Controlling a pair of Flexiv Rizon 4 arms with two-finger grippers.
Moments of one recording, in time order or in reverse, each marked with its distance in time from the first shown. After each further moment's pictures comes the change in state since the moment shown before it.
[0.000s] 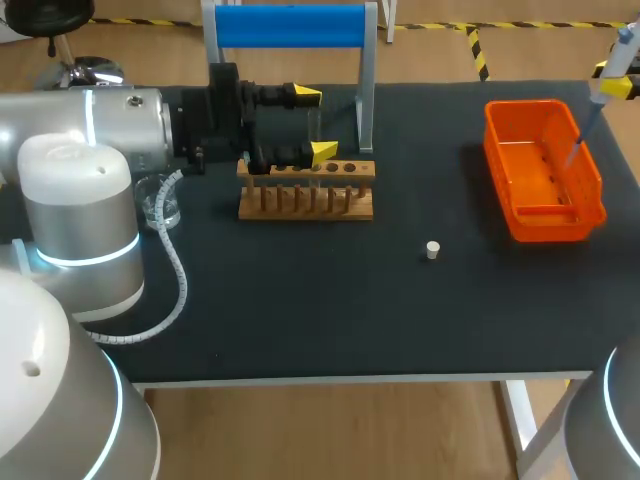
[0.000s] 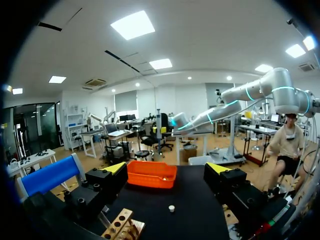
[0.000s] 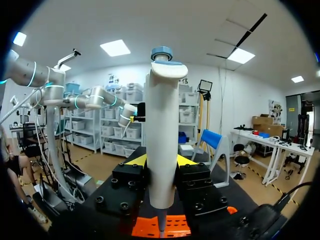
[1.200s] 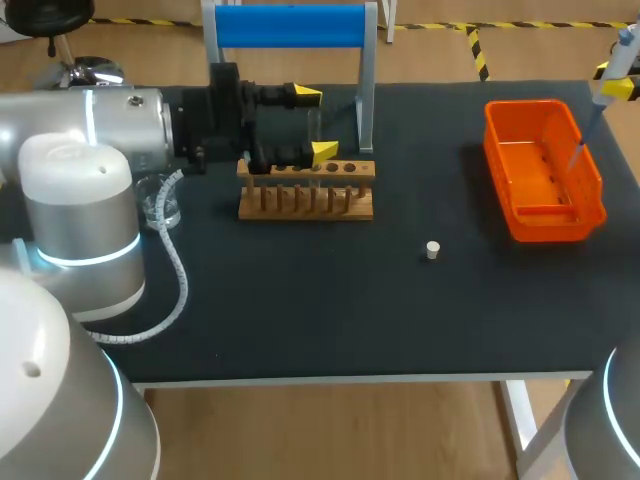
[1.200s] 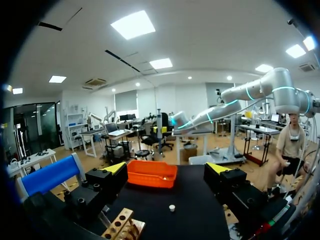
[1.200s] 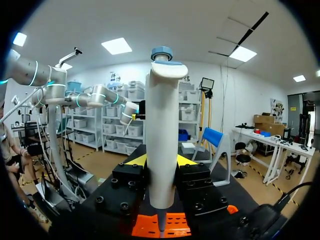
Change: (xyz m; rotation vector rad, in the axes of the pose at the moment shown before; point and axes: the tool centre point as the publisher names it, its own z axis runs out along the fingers) left arm 0.000 0.000 0.002 -0.010 -0.002 0.003; right arm 0.001 -0.002 -0.003 0.019 0.013 0.000
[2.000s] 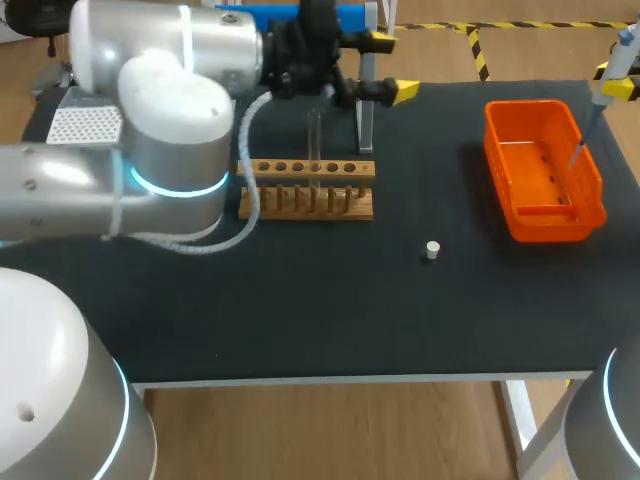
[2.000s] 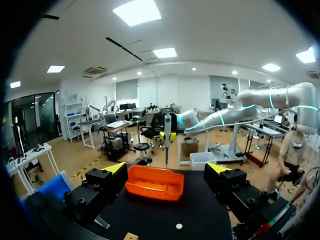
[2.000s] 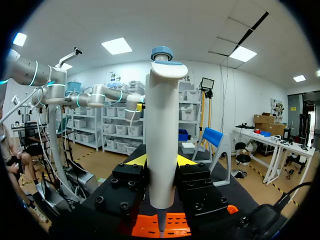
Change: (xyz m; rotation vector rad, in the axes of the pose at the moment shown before) left arm -0.040 -0.054 0.110 -0.093 0.009 -0.049; right arm 0.000 0.000 0.000 0.000 0.000 0.000
